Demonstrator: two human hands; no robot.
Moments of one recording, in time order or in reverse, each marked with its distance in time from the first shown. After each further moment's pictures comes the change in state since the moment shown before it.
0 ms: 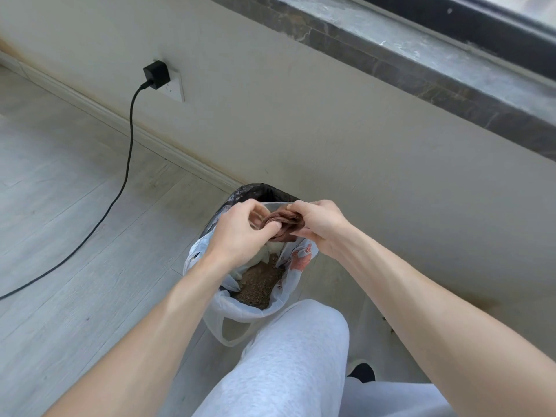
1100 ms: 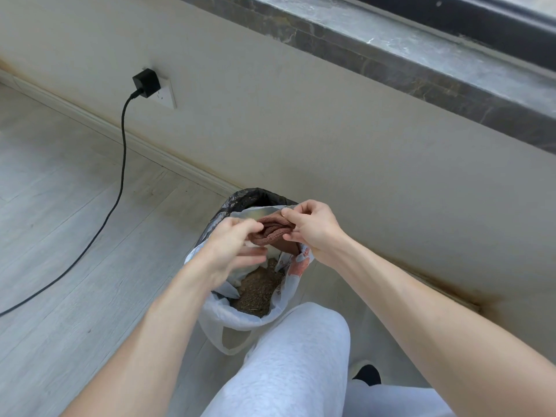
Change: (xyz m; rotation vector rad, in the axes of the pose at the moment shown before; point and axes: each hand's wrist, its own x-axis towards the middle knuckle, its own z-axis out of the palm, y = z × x) left_hand 0.004 0.001 -0.001 -0.663 -0.173 -0.546; right_hand 0.002 0.010 -0.001 -0.020 0.008 -0.125
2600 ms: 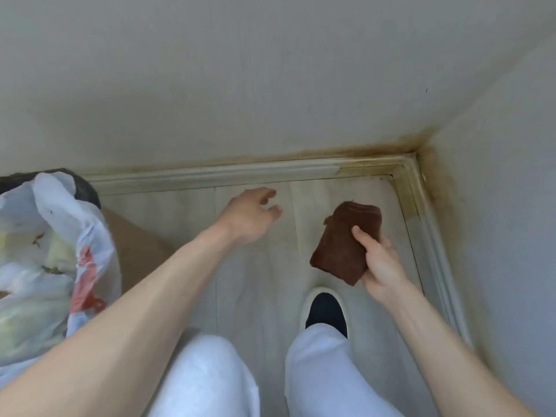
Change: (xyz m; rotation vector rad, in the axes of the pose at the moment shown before) left_hand 0.148 -0.159 0.279 1.213 -0.502 0.228; right_hand -0.014 0.322 -0.272 0.809 0.664 0.336
